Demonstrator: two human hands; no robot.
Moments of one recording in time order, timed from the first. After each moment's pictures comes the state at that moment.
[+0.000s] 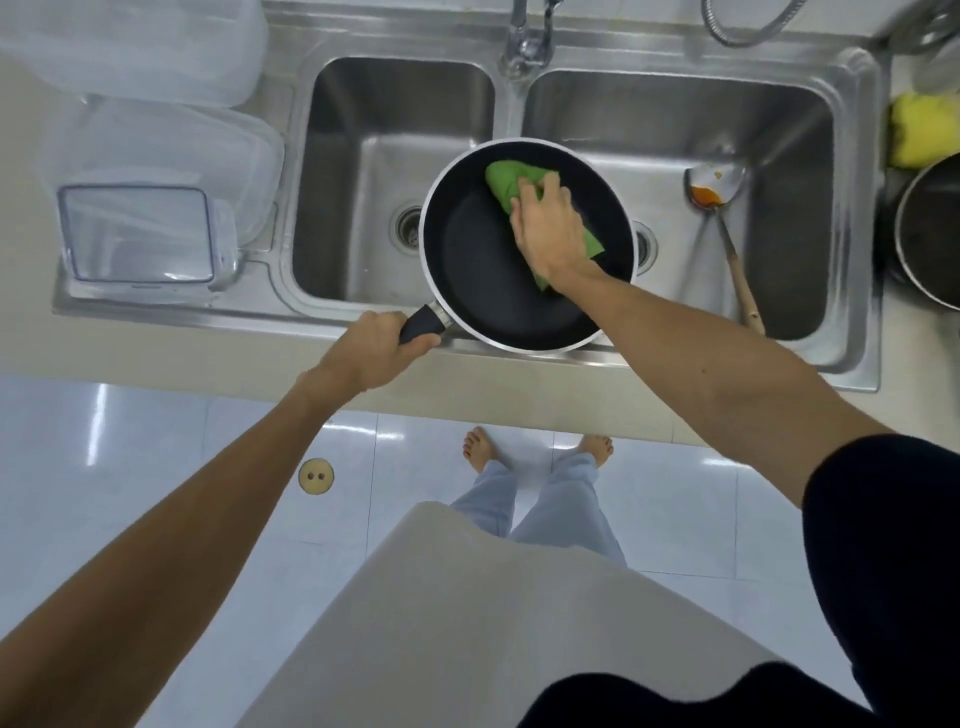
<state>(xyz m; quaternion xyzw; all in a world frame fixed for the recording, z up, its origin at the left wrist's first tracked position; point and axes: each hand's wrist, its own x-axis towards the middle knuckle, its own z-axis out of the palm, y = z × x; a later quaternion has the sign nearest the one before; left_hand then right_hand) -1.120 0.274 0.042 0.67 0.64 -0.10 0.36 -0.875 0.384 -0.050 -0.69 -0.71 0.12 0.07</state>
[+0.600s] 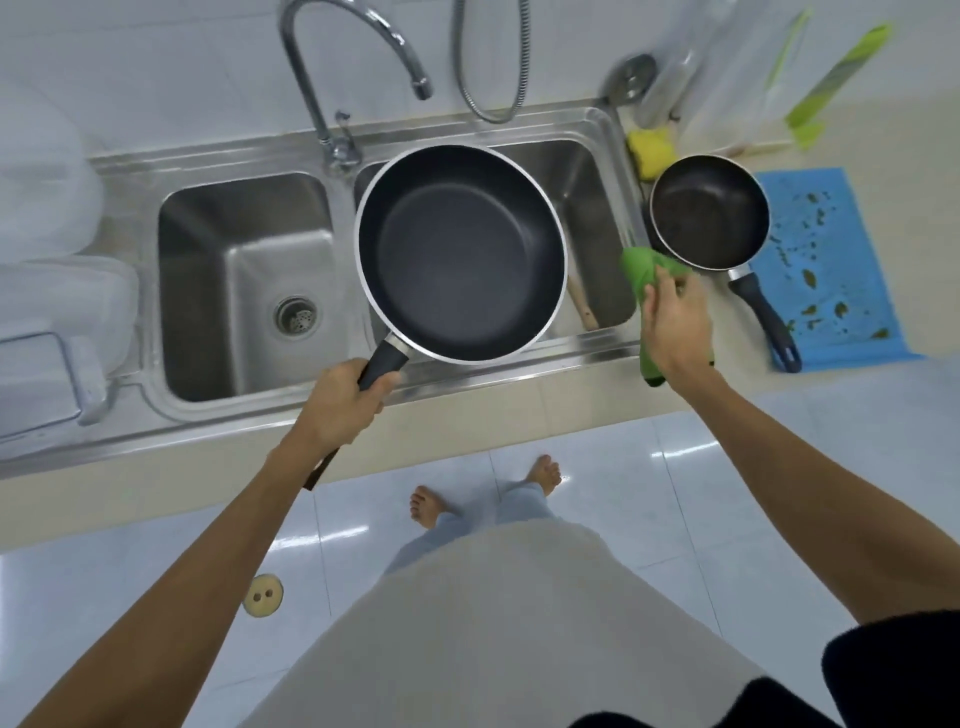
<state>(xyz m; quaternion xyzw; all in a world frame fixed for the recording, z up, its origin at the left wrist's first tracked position) -1.010 0.250 0.076 0.66 0.59 0.03 0.46 -0.581 0.173 0.004 -0.86 -0.50 0.00 0.13</state>
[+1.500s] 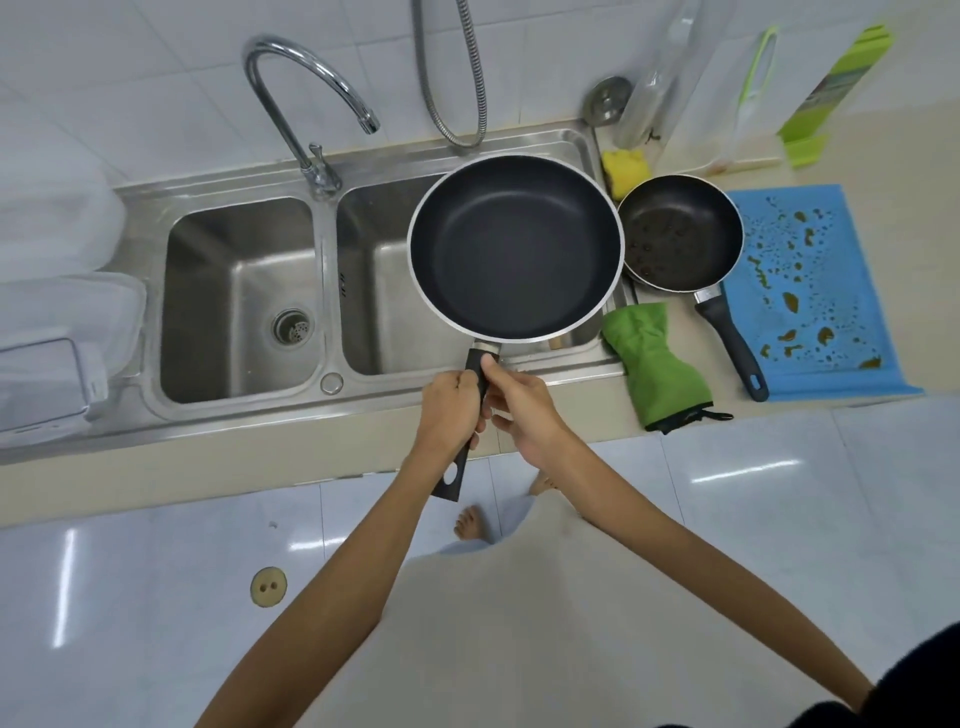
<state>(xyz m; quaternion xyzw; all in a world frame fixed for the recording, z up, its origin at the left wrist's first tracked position) -0.801 0.171 0.091 0.46 0.66 0.17 0.56 -0.698 0.144 0.055 -0.63 -0.11 0.65 0.42</state>
